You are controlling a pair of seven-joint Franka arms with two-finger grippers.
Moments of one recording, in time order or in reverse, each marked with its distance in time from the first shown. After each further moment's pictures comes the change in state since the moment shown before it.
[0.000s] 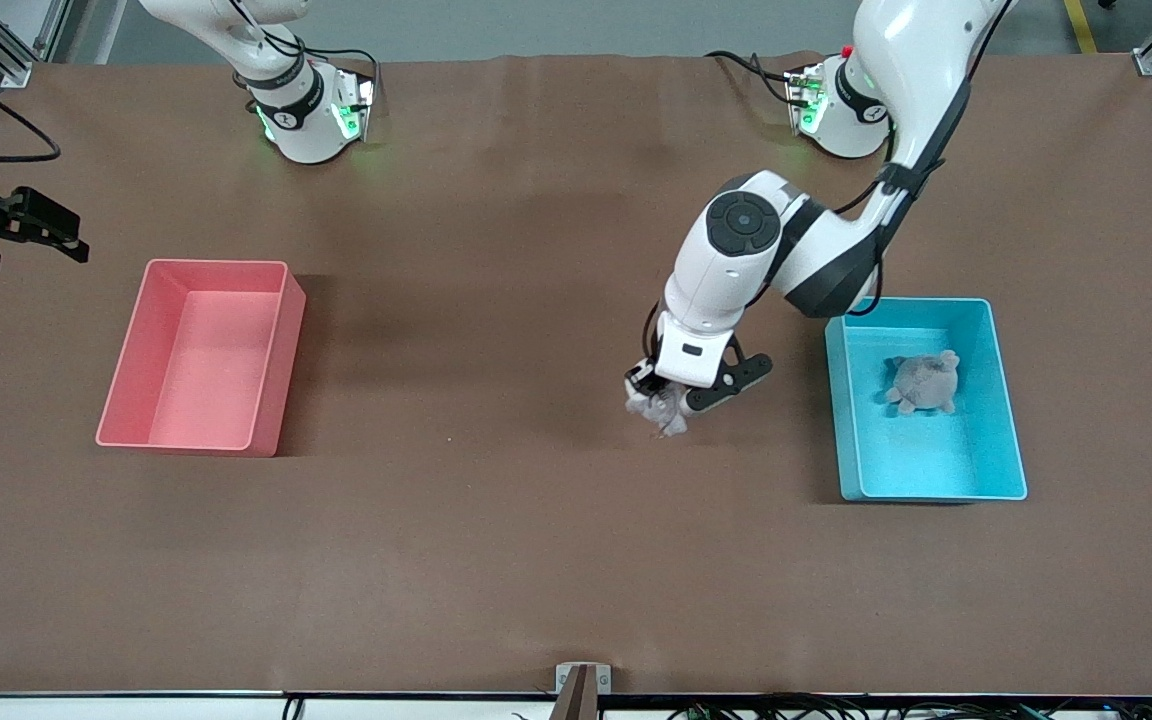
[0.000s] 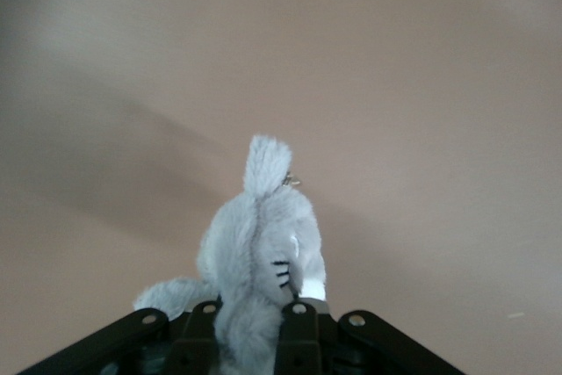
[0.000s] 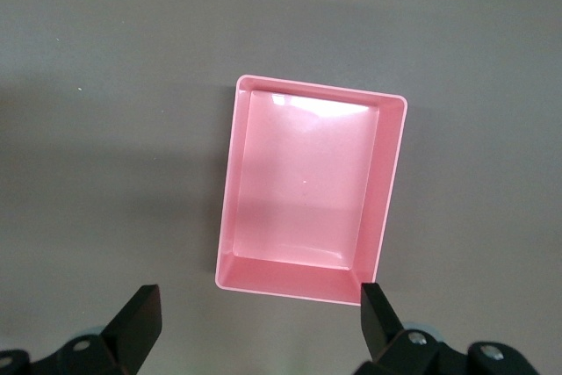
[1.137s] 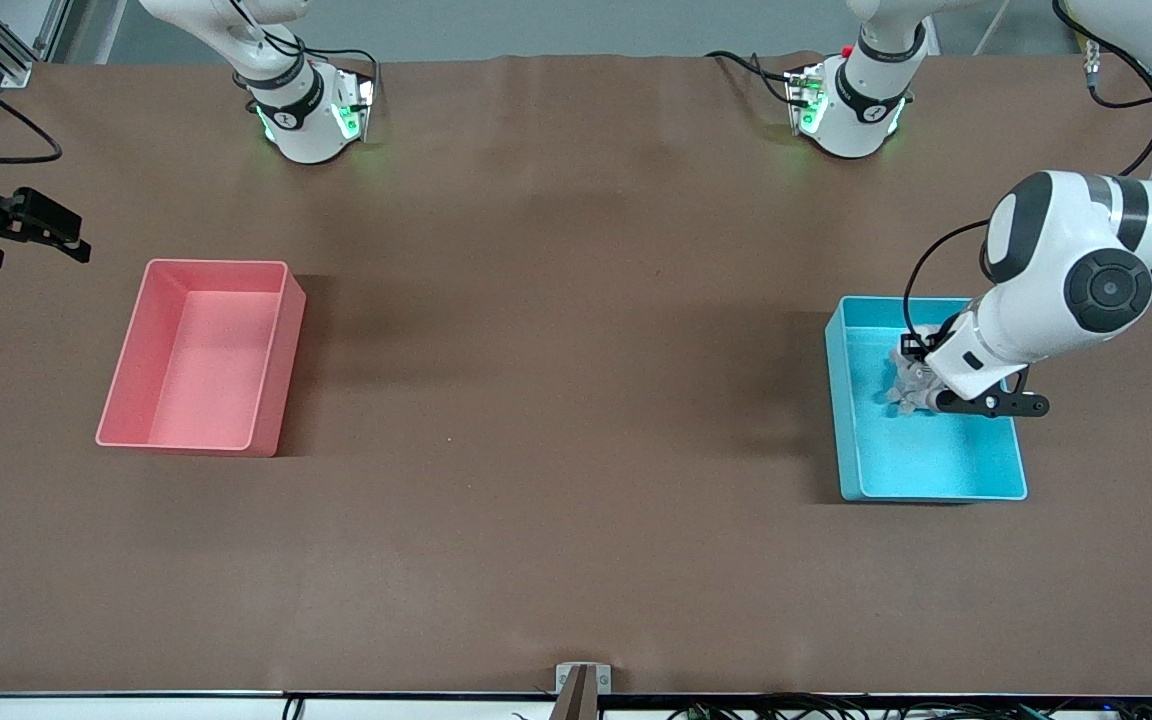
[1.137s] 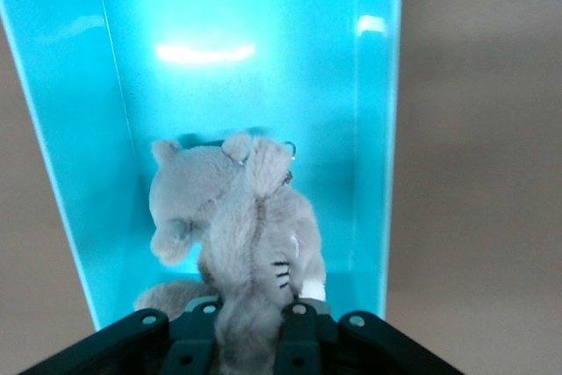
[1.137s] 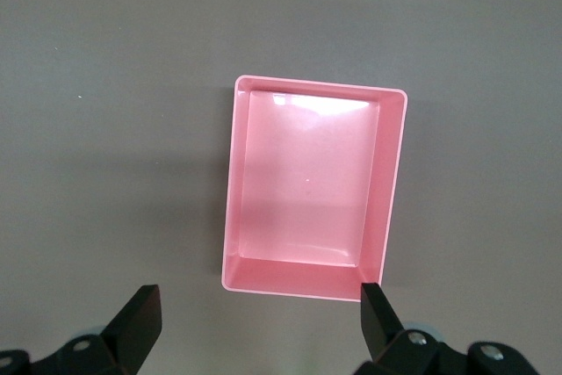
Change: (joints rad) left arm 0.535 -0.194 -0.001 -0.226 -0.048 -0.258 1.094; right arm 0.000 -0.003 -0.001 -0.007 0.006 0.004 0.039
